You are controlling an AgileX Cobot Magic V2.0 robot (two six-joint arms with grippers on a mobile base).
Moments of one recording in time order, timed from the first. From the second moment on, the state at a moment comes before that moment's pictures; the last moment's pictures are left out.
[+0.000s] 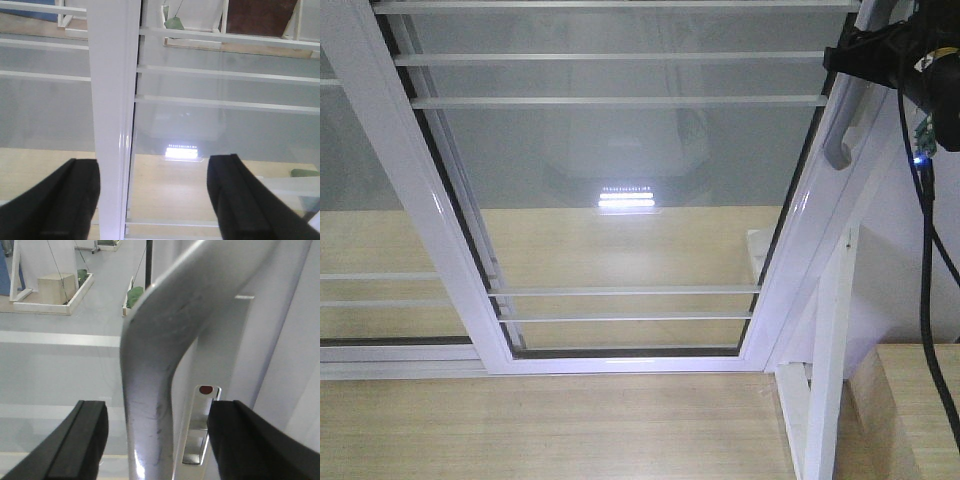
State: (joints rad) left arm -0.02 0.71 -0.69 -0.06 0.39 -0.08; right arm 0.02 1.77 -1.19 0.11 -0.29 -0.15
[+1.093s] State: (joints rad) left arm -0.02 0.71 -0.69 -0.06 0.39 -0.08; right arm 0.16 1.79 -1.19 0.10 -0.30 -0.13
